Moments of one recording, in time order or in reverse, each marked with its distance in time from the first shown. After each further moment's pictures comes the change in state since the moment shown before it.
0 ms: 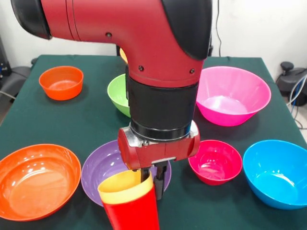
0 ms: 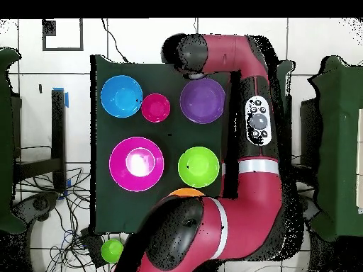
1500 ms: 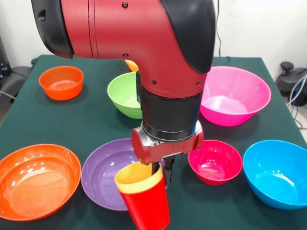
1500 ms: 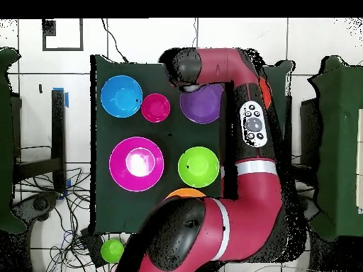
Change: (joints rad) arm -0.006 -0.003 -0.011 0.114 0.000 0.000 0.000
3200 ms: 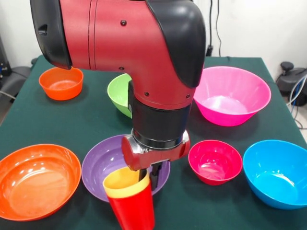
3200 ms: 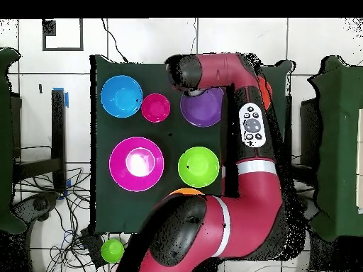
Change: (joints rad) arm -0.003 0.023 -0.015 0.000 -0.074 -0.029 0.000
